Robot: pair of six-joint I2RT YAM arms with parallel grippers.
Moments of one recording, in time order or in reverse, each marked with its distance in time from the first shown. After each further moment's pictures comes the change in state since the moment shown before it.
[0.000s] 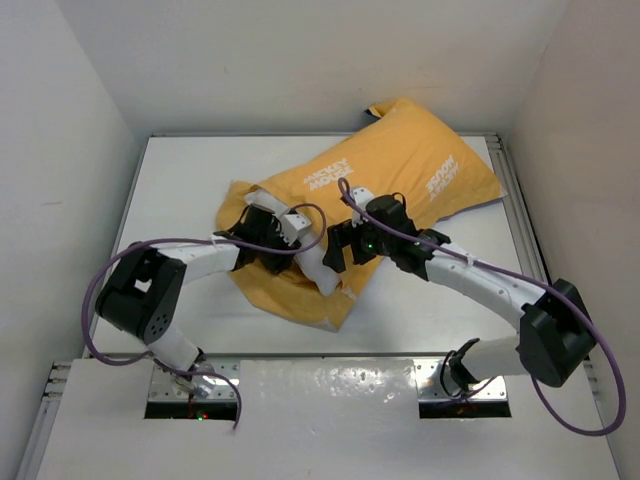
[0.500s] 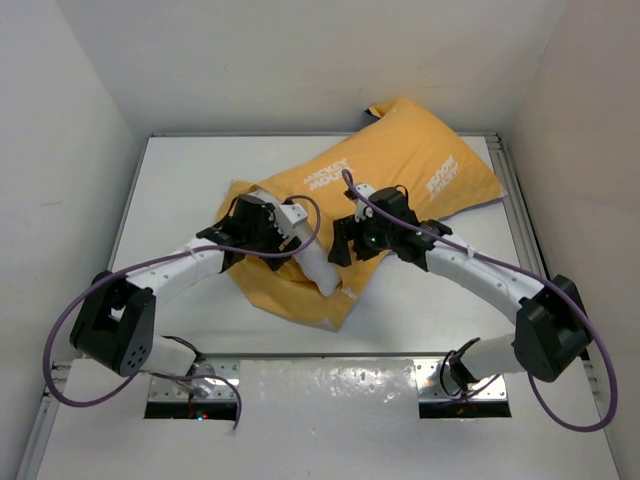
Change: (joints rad) left arm 0.004 -0.202 0.035 -0.119 -0.029 0.105; right arm -0.041 0.043 0.066 -0.085 -0.072 0.018
